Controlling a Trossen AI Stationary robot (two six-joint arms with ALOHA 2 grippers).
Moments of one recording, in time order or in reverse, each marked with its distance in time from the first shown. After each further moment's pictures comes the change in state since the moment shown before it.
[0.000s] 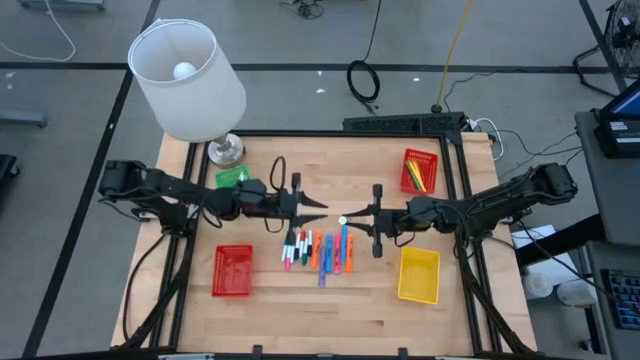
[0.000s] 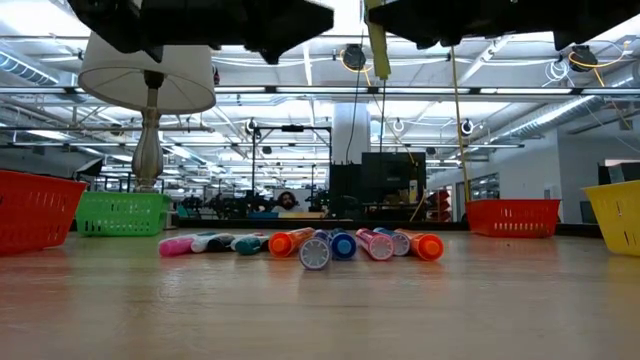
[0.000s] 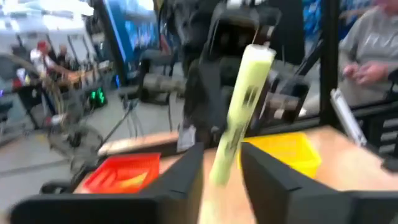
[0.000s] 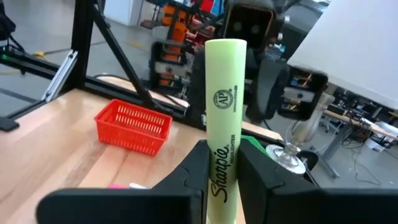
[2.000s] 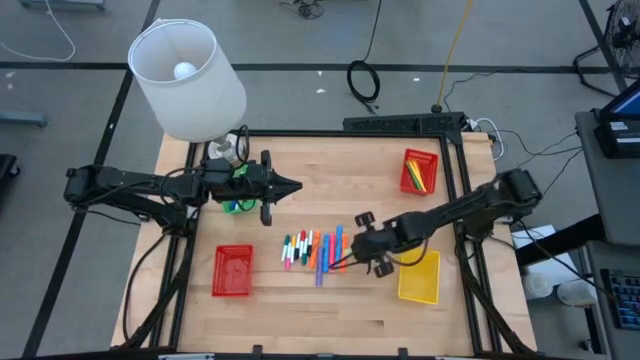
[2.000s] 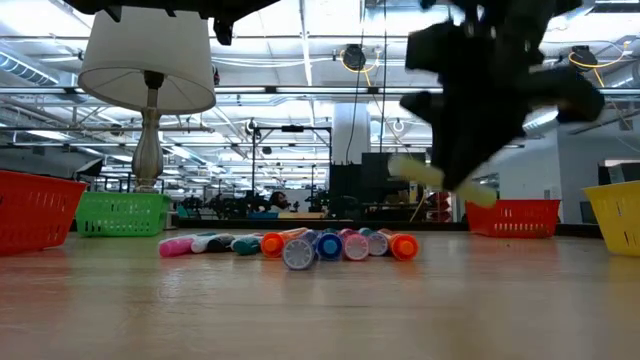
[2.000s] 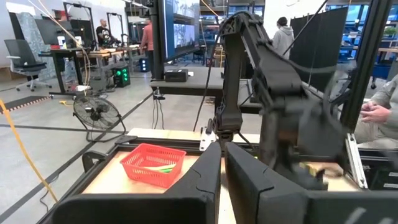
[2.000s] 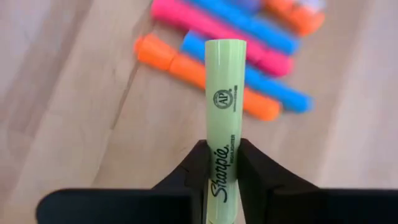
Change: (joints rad) left arm 0.085 -0.383 -0.004 -0.388 -0.053 -0.203; right arm 0.090 0.335 0.417 -1.195 -0.014 0.185
